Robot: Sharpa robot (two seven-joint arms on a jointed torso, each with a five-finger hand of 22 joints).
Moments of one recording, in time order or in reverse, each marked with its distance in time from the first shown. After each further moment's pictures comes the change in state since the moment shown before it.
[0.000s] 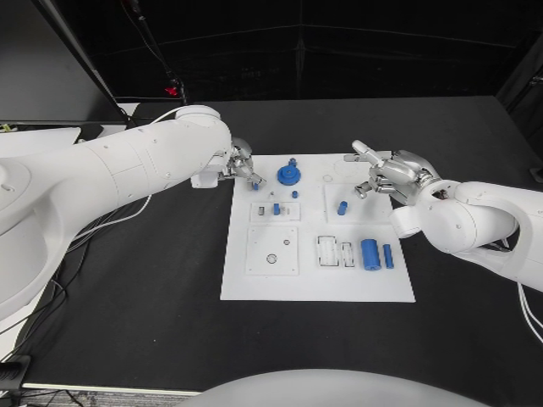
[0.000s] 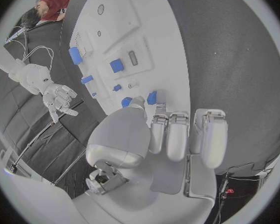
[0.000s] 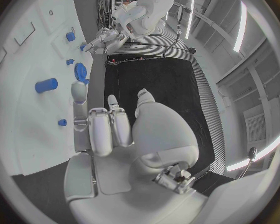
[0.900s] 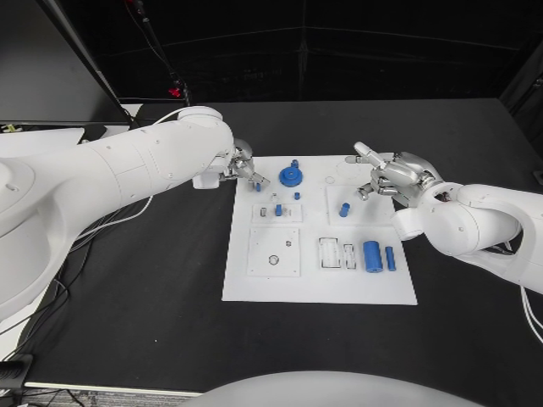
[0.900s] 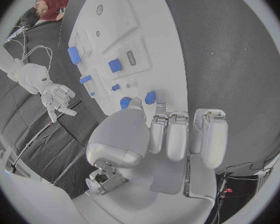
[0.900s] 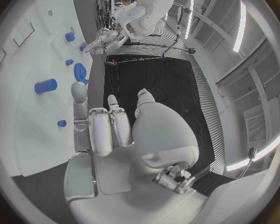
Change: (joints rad) left arm 0.001 -0.001 0.000 0.000 0.000 -0.001 -0.012; left_hand -0.064 0.048 -0.070 0.000 -0.127 -0.009 0.006 0.024 0.015 -0.002 0.002 -0.002 0.001 0.003 0.004 0.000 0.000 0.000 0.000 0.000 0.000 0.000; right arm 0.000 0.000 0.000 0.002 0.000 0.000 0.003; right_hand 0.000 0.000 0.000 0.000 -0.005 0.000 0.000 0.000 0.000 0.000 0.000 0.000 0.000 0.000 0.000 0.000 0.000 0.000 0.004 -0.004 0.005 0.001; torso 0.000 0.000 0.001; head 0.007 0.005
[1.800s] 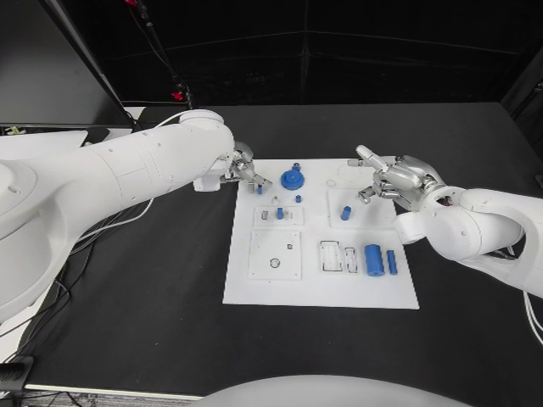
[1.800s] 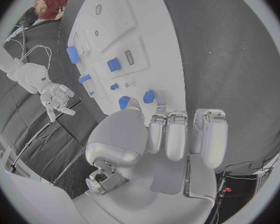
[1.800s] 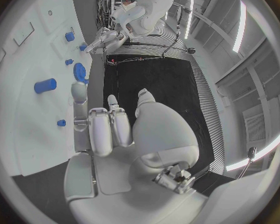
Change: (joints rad) left arm 0.002 -0.009 0.000 0.007 0.001 -0.008 -0.009; left_hand -0.067 -0.004 -0.030 -0.003 -0.093 -0.034 0.008 0.022 0.024 0.001 -0.002 -0.003 -0.002 -0.004 -0.003 0.000 0.000 0.000 0.000 0.000 0.000 0.000; right arm 0.000 0.000 0.000 0.001 0.000 0.000 0.006; right_hand -0.004 -0.004 0.003 0.003 -0.004 0.003 0.003 0.000 0.000 0.000 0.000 0.000 0.000 0.000 0.000 0.000 0.000 0.000 0.000 0.000 0.000 0.000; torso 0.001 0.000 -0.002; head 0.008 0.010
